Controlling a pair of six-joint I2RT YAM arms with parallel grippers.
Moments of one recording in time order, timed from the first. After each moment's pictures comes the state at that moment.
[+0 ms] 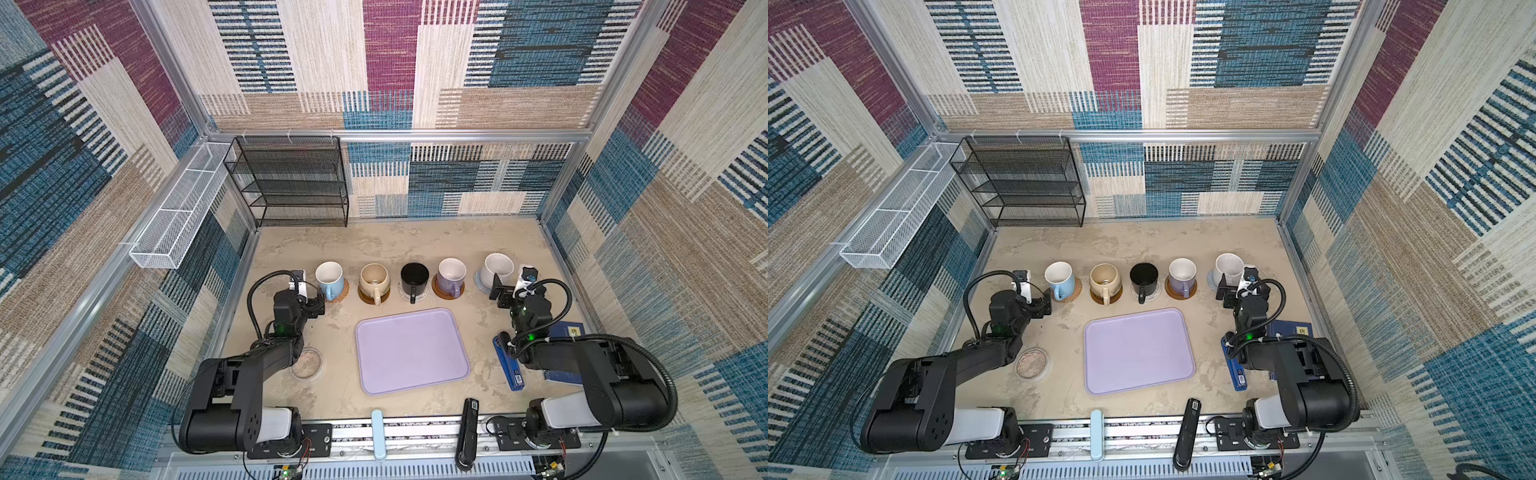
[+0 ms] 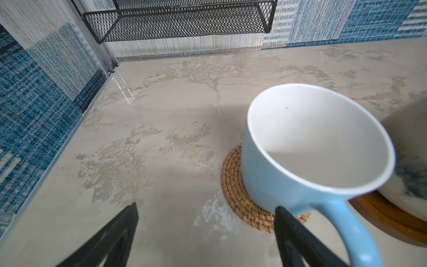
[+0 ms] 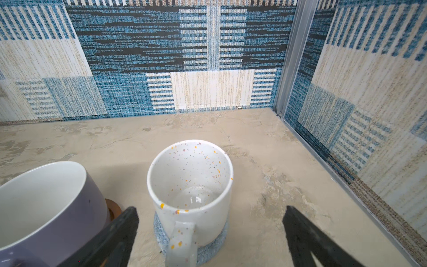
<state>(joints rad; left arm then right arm) -0.02 1.39 0.40 0.59 -0.06 0.06 0.06 1.45 0.27 1.05 0.18 0.03</state>
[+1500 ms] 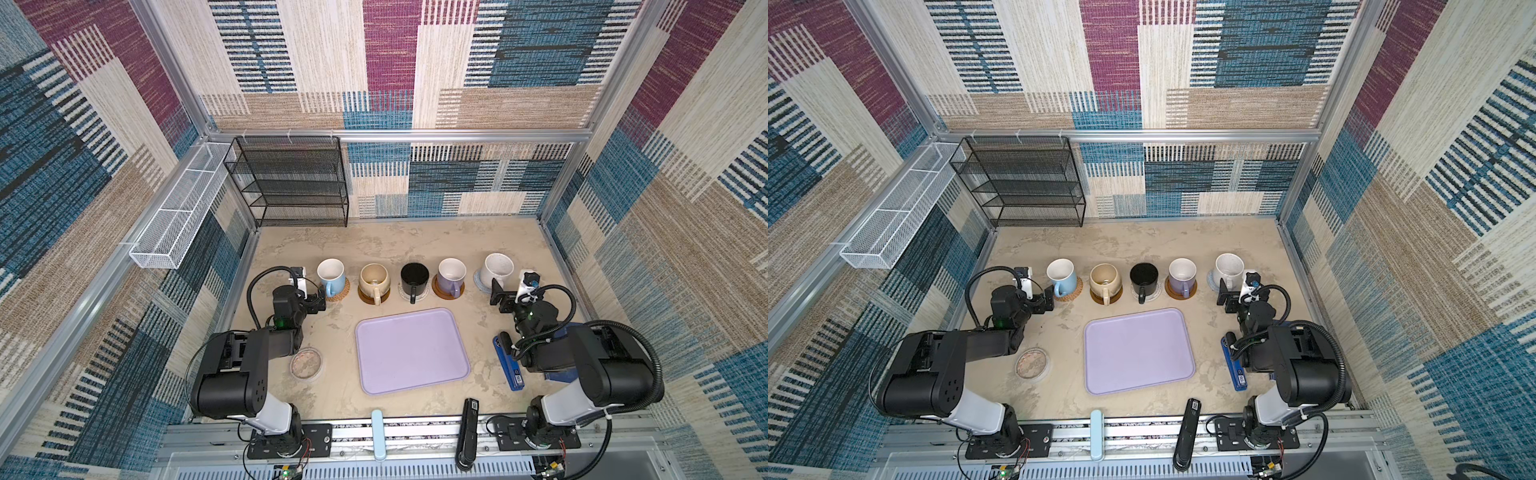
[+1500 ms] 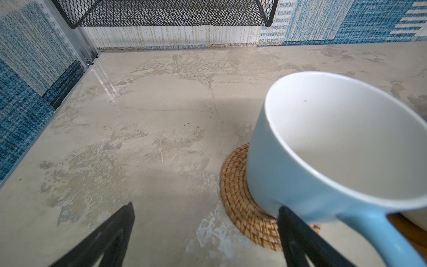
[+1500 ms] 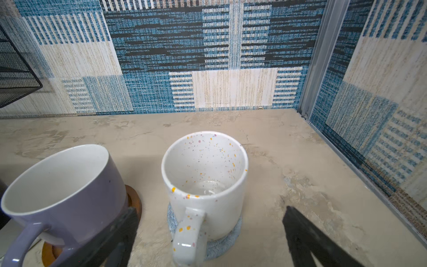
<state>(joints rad) 0.03 1.54 0.45 0.68 0.03 0.04 -0.03 1.54 0.21 1.23 -0.05 0.04</state>
